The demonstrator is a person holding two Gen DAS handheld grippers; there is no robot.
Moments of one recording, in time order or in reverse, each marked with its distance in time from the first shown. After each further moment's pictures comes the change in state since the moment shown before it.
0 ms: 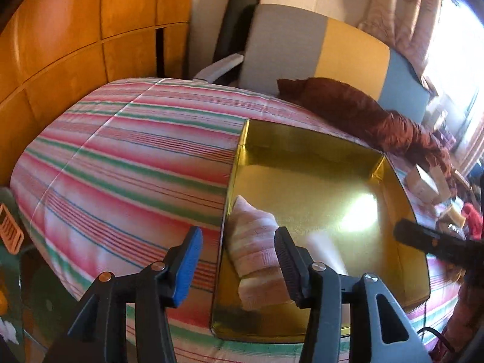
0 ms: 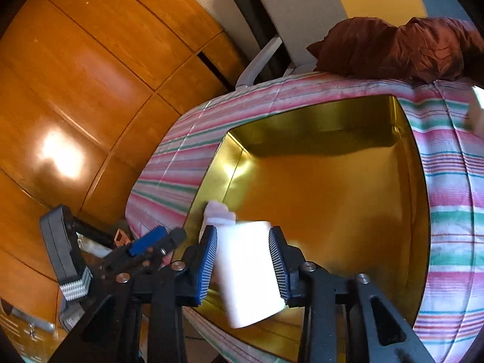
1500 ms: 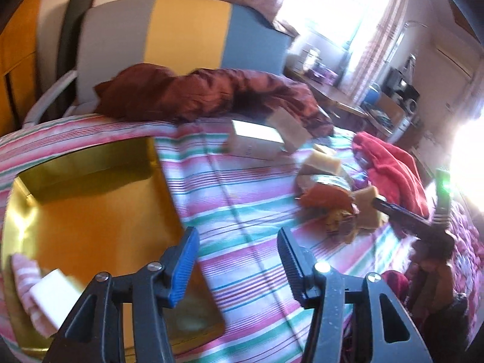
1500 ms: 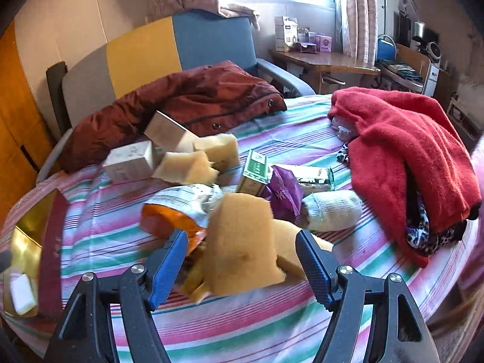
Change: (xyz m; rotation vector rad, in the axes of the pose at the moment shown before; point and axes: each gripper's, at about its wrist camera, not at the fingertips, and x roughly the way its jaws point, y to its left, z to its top) left arm -0.013 -0.258 -0.013 0.396 0.117 -0.494; right arm -0.275 -0.236 -0.076 0.296 -0.342 -0.856
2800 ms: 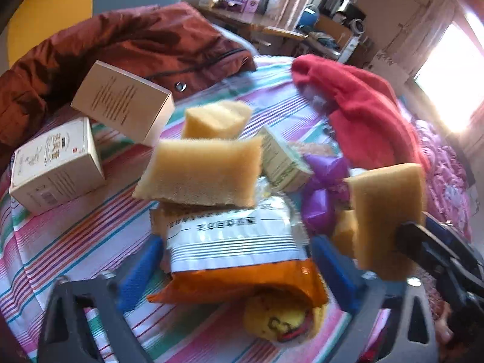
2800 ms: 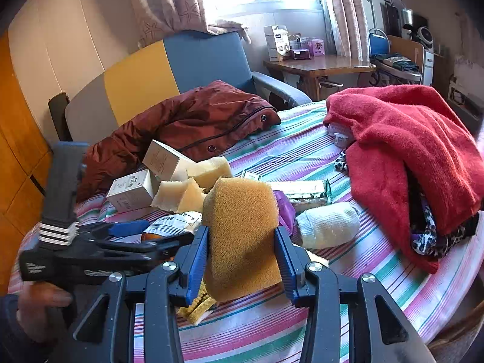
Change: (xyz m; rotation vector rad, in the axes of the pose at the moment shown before) left arm 0.214 -0.157 0.058 0.301 0.278 -0.184; right arm -0.007 -0.025 0.007 0.100 -0.078 0.078
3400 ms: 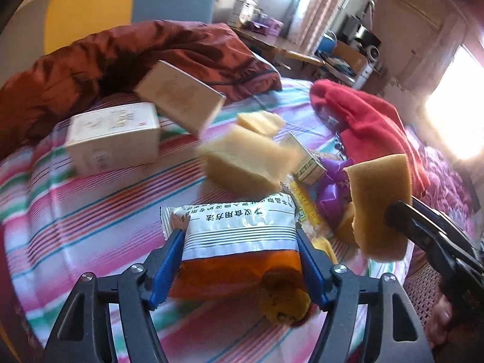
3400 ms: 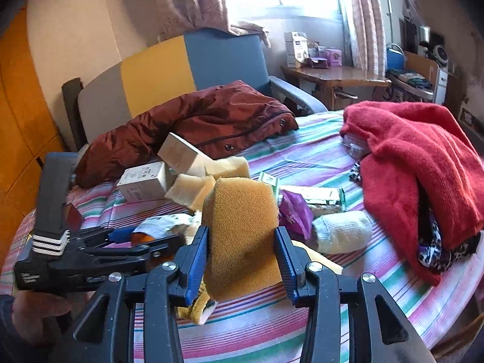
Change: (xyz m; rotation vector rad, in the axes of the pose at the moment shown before) left arm -0.051 0.027 -0.042 -0.100 -0.121 0.032; right arm -0.003 0.021 -0.005 -0.108 -0.022 0.031
